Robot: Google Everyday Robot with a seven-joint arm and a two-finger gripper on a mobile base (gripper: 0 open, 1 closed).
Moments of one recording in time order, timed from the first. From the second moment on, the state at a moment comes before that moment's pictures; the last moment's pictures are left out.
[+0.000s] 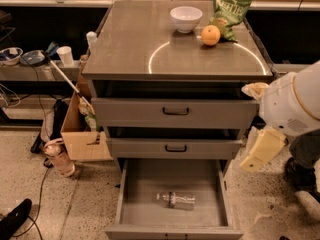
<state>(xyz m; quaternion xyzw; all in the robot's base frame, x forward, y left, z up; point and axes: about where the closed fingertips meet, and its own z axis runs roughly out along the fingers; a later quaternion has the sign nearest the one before) 0.423 -0.174 0.872 -0.58 0.77 0.08 0.26</state>
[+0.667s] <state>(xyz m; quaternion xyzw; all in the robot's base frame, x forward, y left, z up) 0.407 -0.164 0.854 -0.58 0.77 0.07 0.27</state>
